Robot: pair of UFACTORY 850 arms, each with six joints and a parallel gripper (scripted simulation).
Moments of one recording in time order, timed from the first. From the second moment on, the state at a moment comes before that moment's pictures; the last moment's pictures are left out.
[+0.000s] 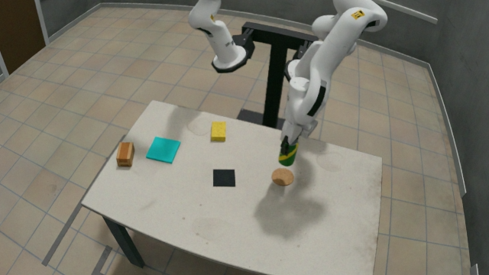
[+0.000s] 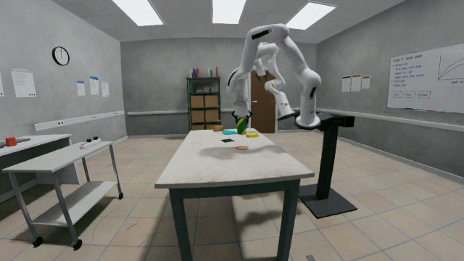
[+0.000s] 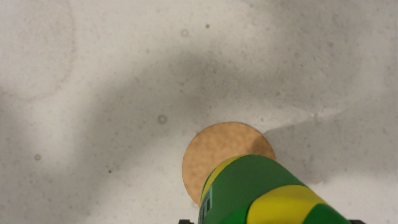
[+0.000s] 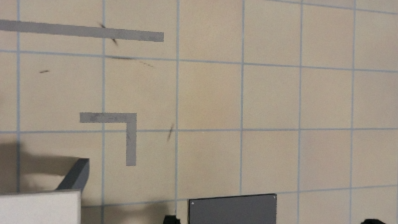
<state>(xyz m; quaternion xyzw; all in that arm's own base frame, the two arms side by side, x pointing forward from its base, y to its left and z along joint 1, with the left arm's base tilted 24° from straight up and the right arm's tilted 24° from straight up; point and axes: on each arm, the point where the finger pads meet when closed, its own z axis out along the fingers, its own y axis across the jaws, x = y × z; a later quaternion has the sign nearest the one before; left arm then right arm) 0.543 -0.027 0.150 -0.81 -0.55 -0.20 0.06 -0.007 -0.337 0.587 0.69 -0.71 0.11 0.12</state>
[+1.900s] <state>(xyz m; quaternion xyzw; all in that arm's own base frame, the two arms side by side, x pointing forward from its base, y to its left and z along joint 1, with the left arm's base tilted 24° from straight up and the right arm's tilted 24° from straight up) 0.569 0.006 0.060 -0.81 -0.55 -0.20 0.06 -0.007 -0.337 0.587 0.69 -0.71 0.11 0.12</state>
